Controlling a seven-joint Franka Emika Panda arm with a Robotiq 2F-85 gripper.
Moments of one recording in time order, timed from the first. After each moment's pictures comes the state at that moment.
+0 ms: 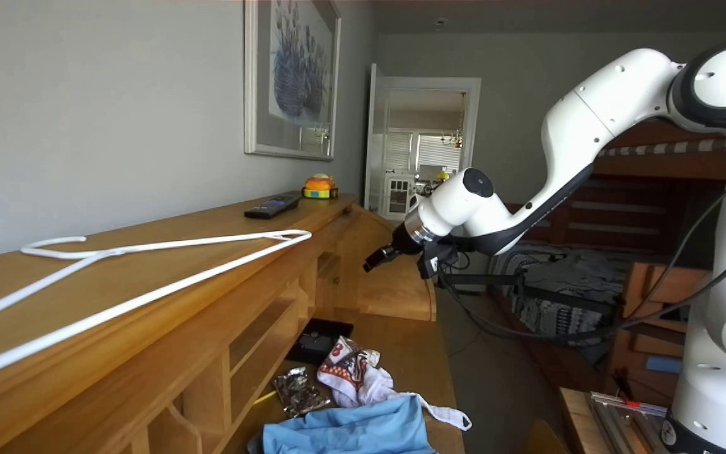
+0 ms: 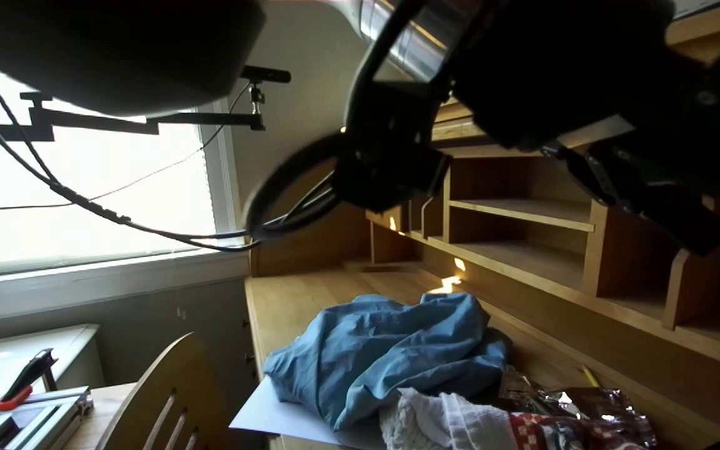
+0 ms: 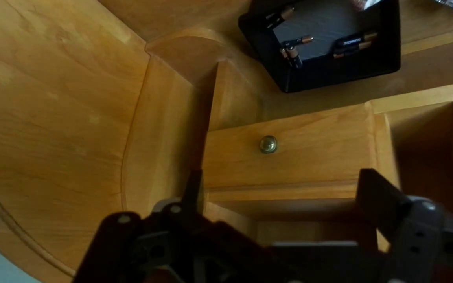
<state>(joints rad) -0.35 0.02 -0.02 -2.26 -1.56 3.04 1.50</state>
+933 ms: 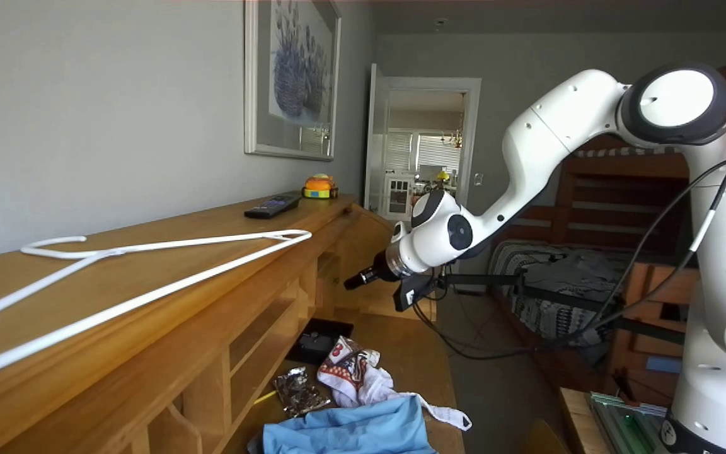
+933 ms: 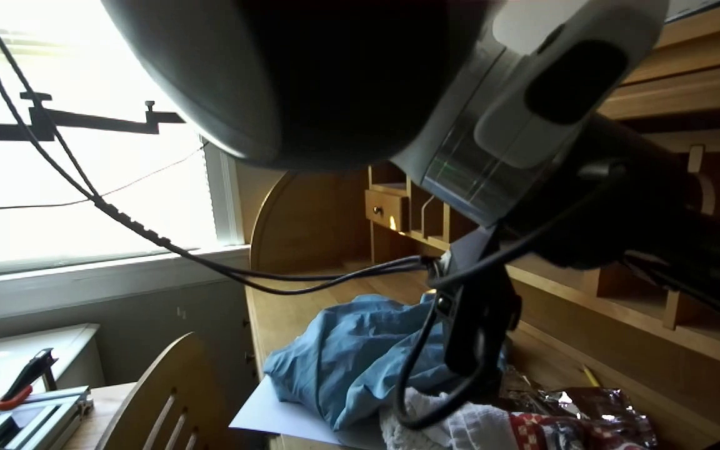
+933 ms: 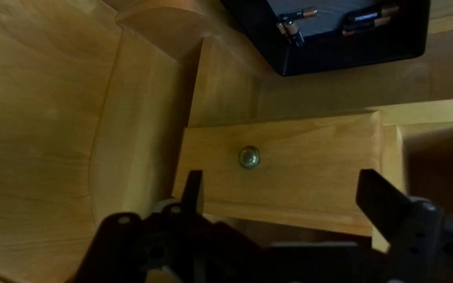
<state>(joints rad) -0.32 0.22 0.06 -2.10 -2.22 2.86 2.21</state>
